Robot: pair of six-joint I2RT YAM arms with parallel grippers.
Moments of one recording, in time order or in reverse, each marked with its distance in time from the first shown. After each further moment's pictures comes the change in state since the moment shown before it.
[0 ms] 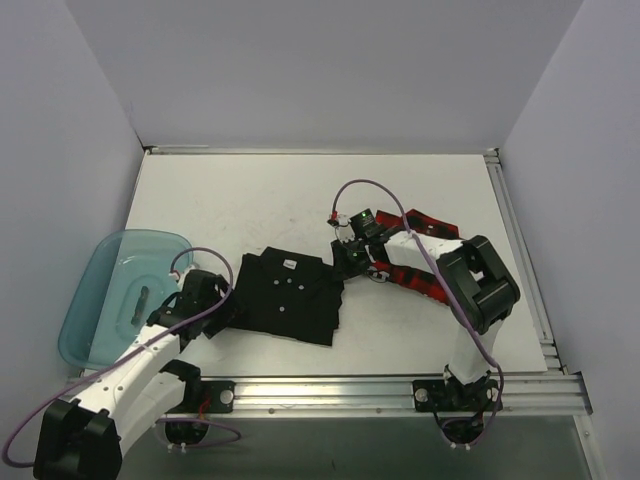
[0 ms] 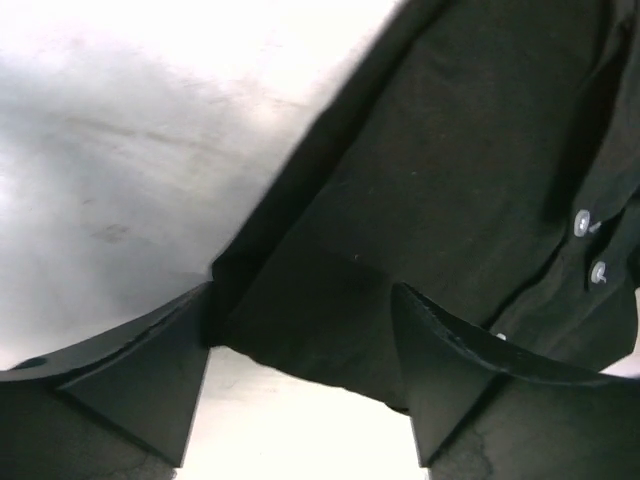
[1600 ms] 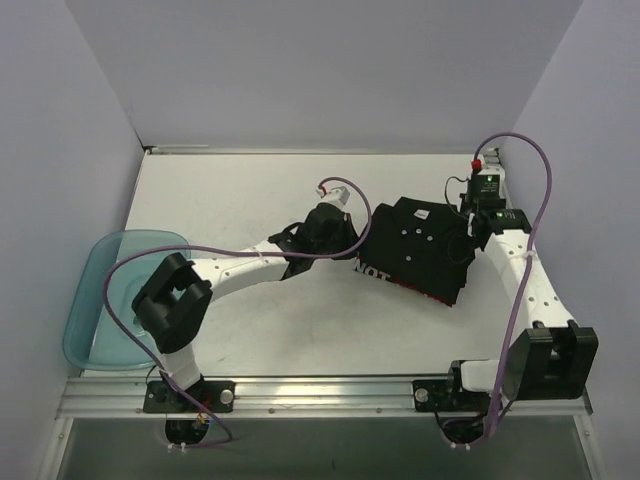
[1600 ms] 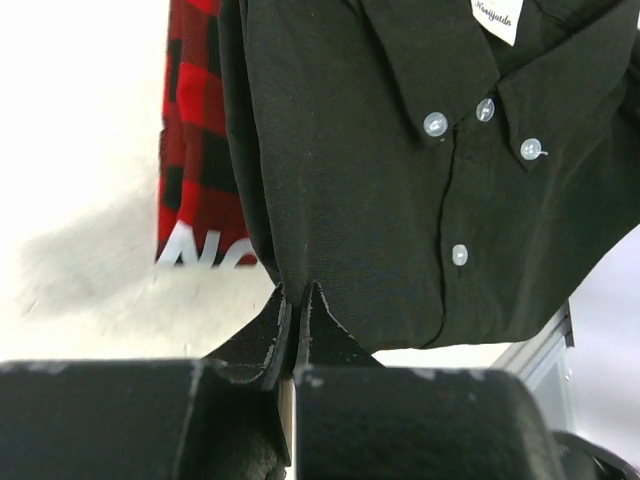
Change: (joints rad) left arm -0.525 0.897 0.855 0.496 0.054 0.169; right arm -0.514 -0.551 0.083 -0.425 0.692 -0.043
